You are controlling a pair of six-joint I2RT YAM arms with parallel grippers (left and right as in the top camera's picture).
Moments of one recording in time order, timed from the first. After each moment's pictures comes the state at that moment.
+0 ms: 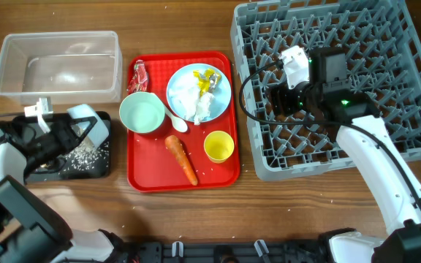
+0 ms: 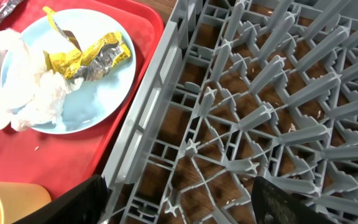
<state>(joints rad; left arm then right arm) 0.72 1.67 0.91 -0.75 1.27 0.36 0.21 1.45 1.10 -0.54 -0.18 -0.21</state>
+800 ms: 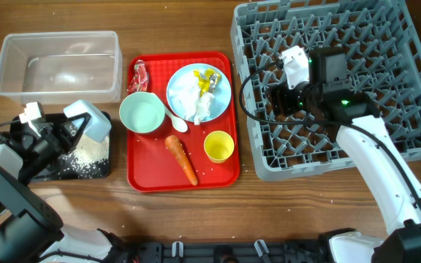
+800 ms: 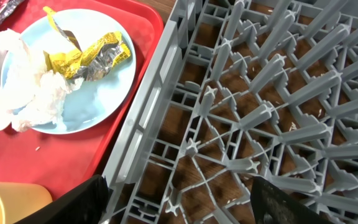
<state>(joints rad) 0.76 1.74 0.91 -0.85 1.54 0.42 0.21 1.45 1.10 -0.54 -0.18 -0.20</state>
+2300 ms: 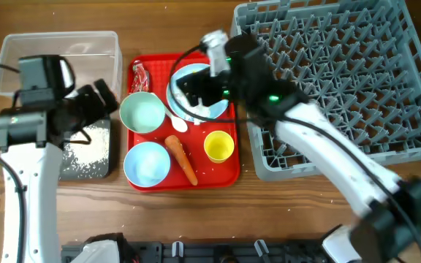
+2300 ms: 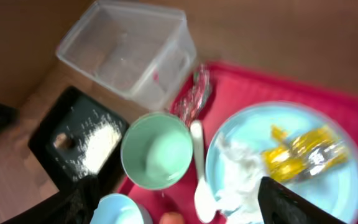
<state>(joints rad) 0.12 1.29 1.31 -1.08 0.08 -0.41 0.62 1.68 1.38 -0.36 -0.29 0.31</state>
